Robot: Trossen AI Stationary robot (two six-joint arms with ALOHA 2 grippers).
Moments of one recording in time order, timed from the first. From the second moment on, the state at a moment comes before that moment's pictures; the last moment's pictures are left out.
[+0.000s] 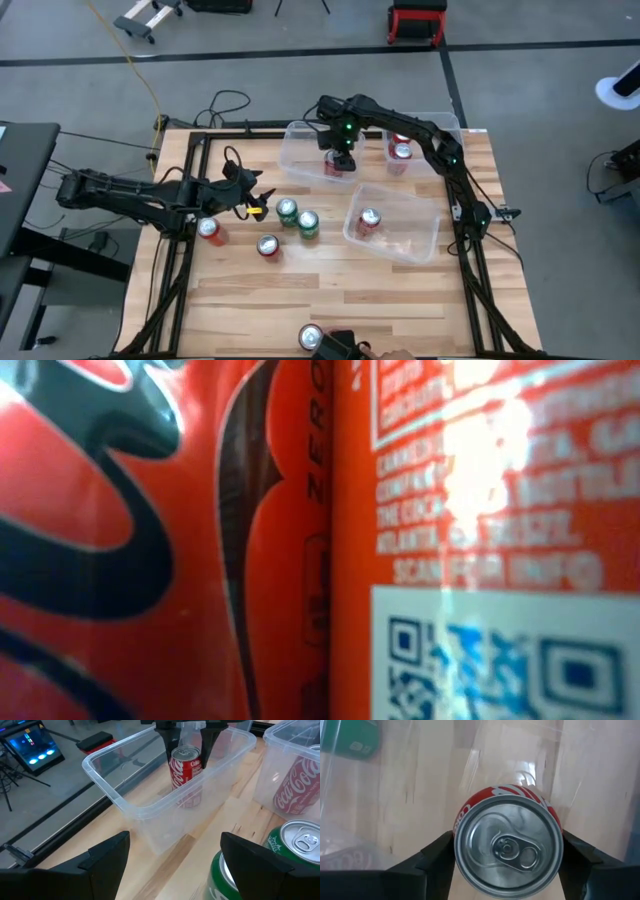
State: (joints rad) left arm -0.03 0.95 0.66 -0.25 -0.68 -0.26; right arm -0.55 2.23 2.08 -1.23 -0.26 -0.64
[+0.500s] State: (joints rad) left arm -0.03 0.95 0.66 -0.25 -0.68 -0.25; right arm -0.54 2.11 2.17 -1.36 -0.23 -0.62
